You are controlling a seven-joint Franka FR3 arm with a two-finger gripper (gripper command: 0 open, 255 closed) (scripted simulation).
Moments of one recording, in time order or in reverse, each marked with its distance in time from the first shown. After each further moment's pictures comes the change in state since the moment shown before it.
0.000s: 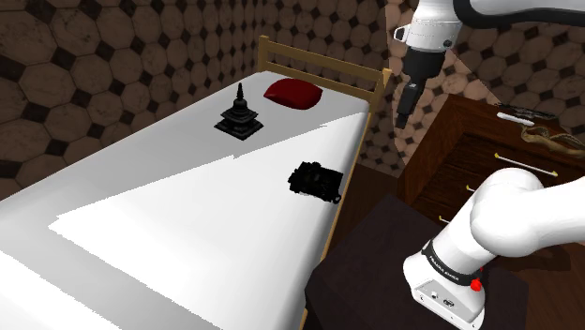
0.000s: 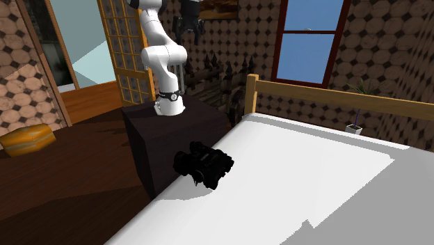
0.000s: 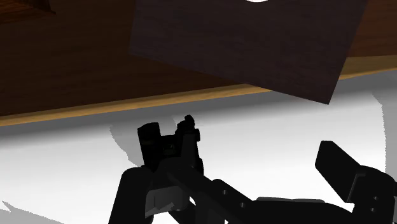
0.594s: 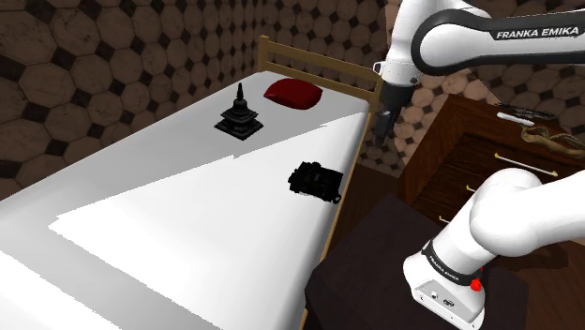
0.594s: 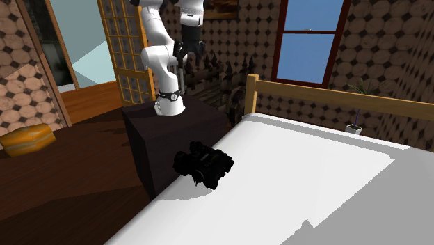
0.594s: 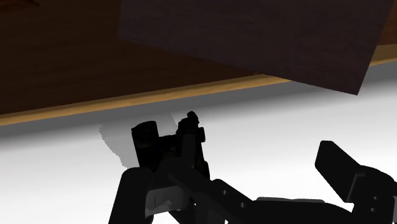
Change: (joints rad) arm -0.019 0.091 -0.045 -0.163 -0.008 0.258 -0.019
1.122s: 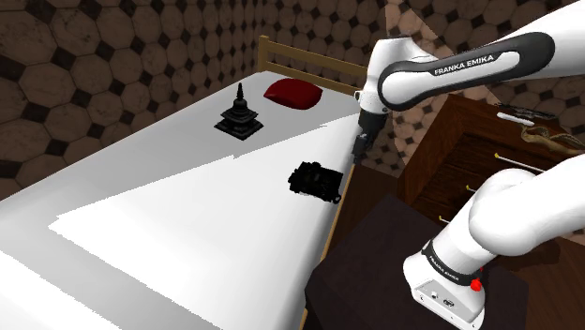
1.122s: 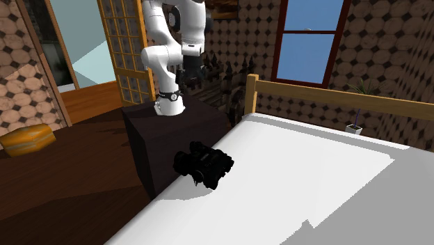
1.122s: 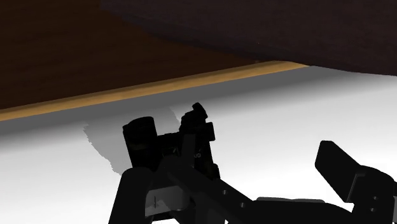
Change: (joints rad) arm -0.019 0.222 -0.049 -0.092 -0.002 0.321 -0.025
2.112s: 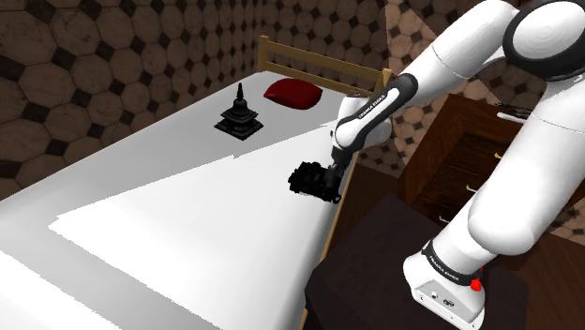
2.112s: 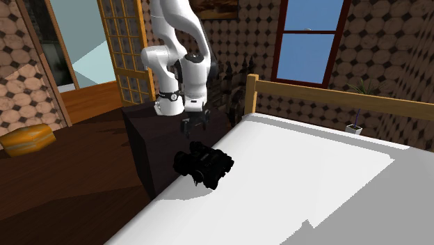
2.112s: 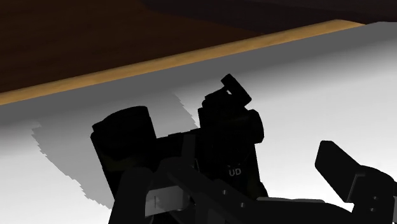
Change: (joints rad) arm -0.014 0.619 -0.054 0.083 0.136 0.539 -0.142
